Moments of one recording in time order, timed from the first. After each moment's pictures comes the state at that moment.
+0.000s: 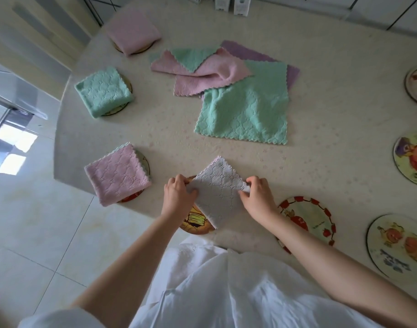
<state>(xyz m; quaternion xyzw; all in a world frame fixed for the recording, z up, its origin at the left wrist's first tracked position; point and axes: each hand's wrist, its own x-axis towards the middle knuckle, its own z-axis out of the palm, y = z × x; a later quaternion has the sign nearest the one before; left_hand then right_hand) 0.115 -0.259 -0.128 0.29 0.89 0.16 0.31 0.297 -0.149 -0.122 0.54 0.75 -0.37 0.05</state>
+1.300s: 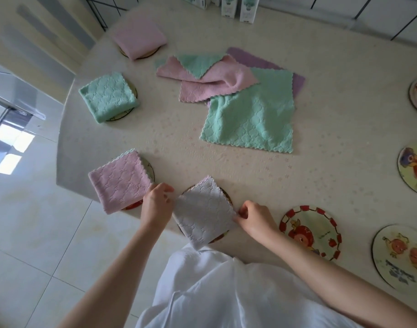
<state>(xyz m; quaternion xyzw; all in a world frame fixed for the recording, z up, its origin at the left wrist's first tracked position) 0.065 -0.296 -0.127 0.29 0.89 0.25 0.25 0.292 -0.172 -0.123 0.53 0.74 -0.40 0.15</state>
